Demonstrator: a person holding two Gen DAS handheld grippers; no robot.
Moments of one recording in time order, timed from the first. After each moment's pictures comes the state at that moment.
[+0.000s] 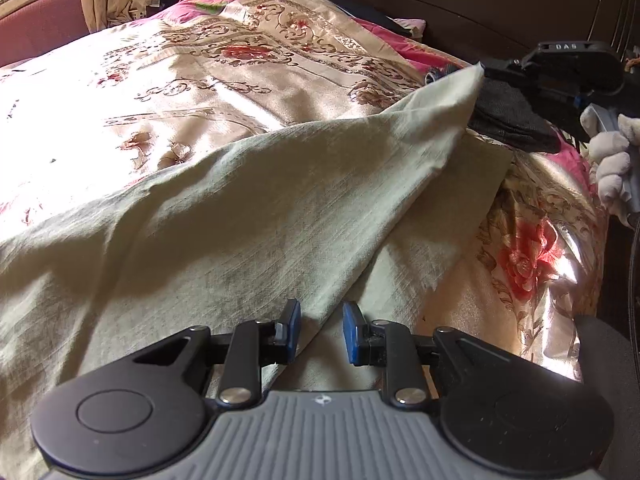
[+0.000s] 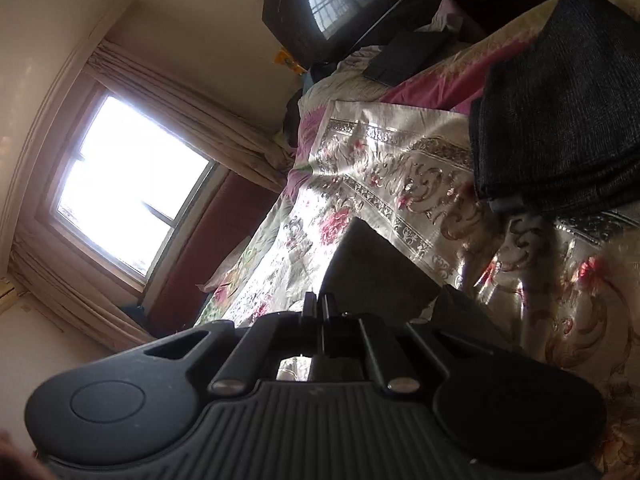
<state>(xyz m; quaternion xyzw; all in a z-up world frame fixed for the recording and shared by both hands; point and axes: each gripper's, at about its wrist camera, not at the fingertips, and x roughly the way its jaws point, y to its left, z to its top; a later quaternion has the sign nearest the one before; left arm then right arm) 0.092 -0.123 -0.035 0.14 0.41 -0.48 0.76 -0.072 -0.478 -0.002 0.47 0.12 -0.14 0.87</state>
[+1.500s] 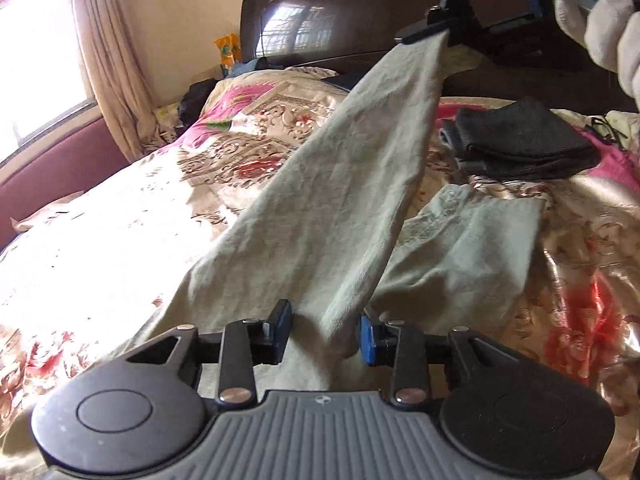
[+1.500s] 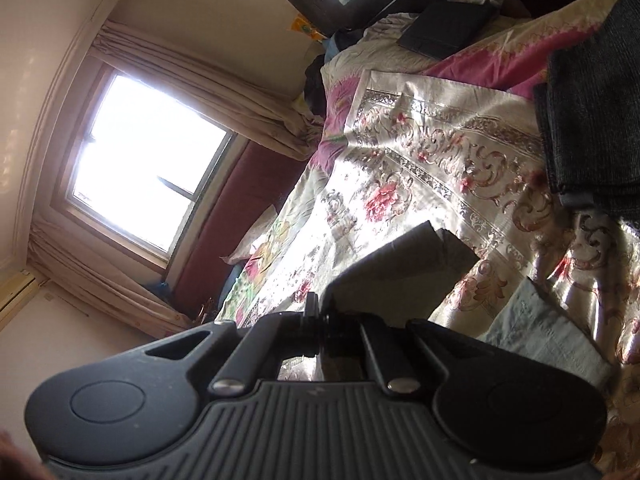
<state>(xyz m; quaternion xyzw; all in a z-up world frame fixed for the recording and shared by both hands) 0.059 -0.203 -0.012 0.22 0.23 -0.42 0.85 -0.024 -0.473 0.056 0.48 0.15 -0.06 0.86</state>
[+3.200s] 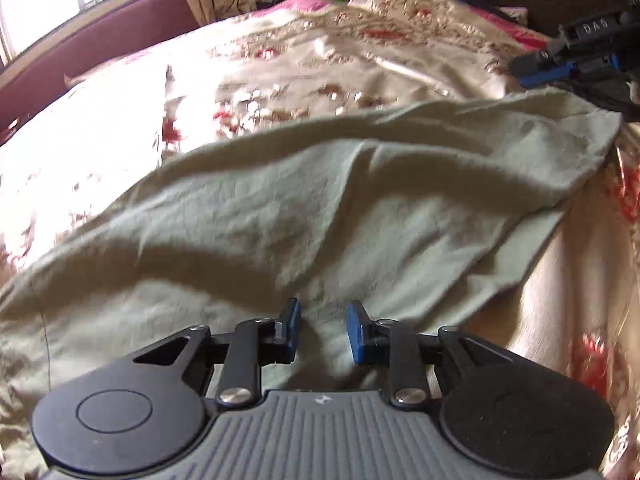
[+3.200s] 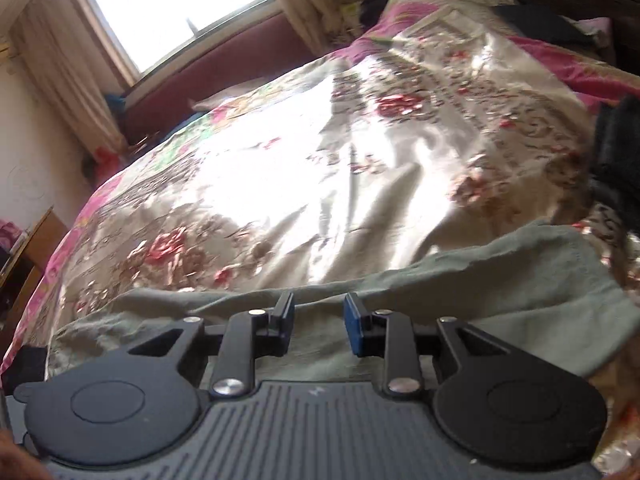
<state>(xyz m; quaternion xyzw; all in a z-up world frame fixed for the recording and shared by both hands) 0.102 0.018 -0.051 0.19 0.41 -0.33 0.83 0.051 -0.328 0.004 0.23 0.35 0.03 0.91</state>
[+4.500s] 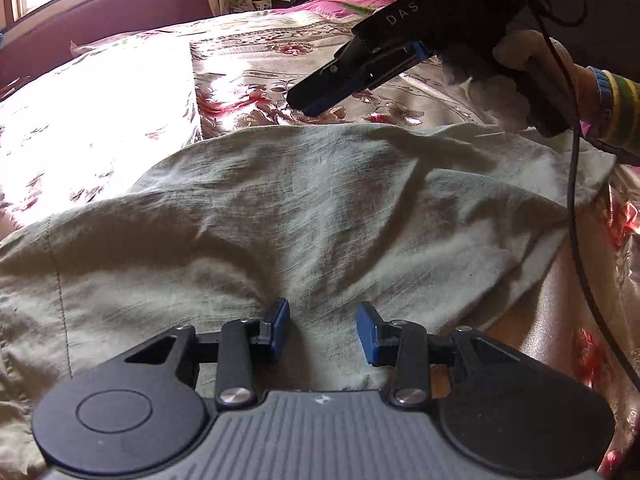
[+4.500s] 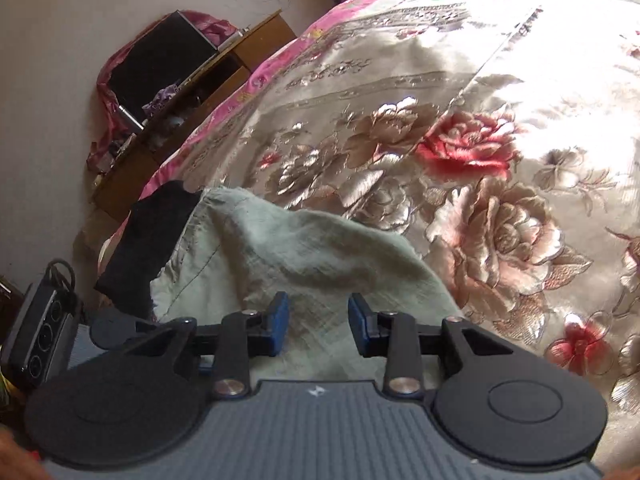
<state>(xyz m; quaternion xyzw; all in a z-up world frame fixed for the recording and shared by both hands) 0.134 0.059 -0.052 0.12 0.41 -0.35 0.83 0.237 -0.202 -0.023 0.14 0.43 0.37 0.81</state>
